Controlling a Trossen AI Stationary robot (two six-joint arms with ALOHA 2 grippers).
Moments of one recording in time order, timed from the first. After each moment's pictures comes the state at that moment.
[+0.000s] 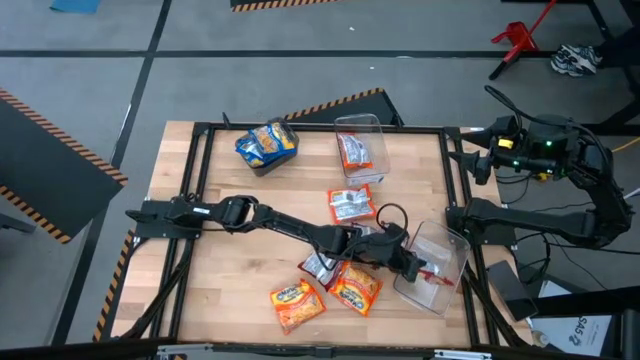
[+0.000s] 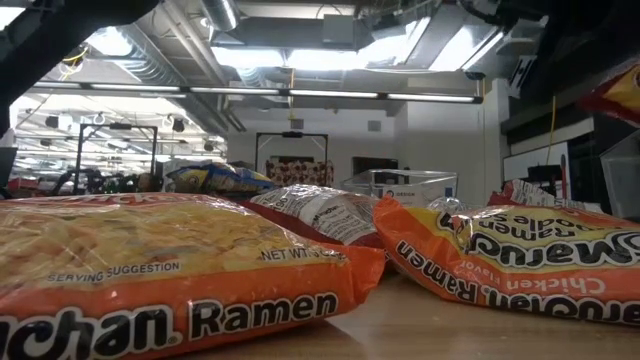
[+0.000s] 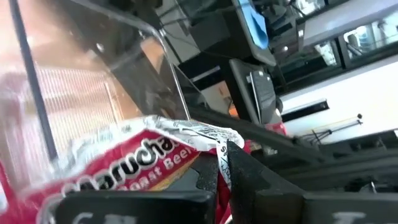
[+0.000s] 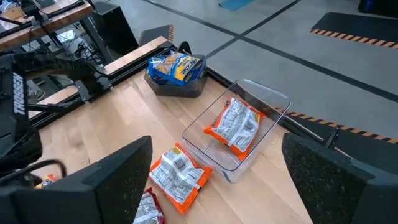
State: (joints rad) left arm -0.23 2.51 2.25 0.03 -0.18 -1.12; right arm -0.47 0.66 1.34 -1.13 0.01 0.25
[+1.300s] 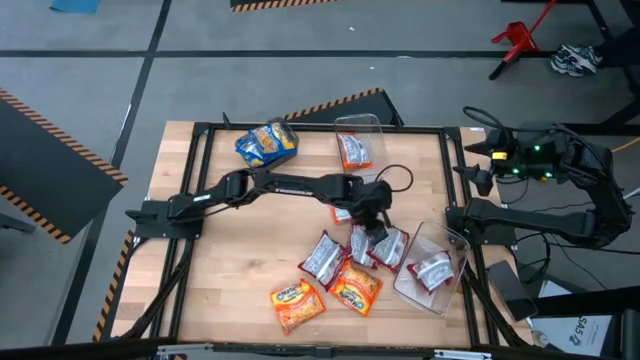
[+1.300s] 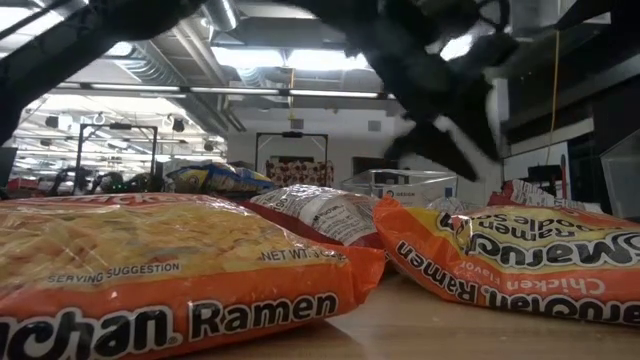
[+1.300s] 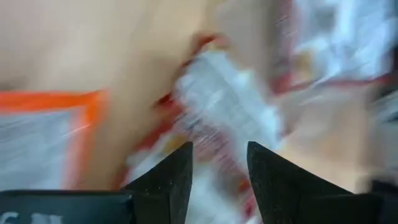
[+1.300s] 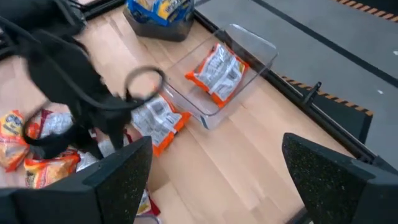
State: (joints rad) left arm 0.02 2.44 2.24 -0.72 0.22 -0.51; right arm -0.47 0.66 1.34 -1.35 0.02 0.14
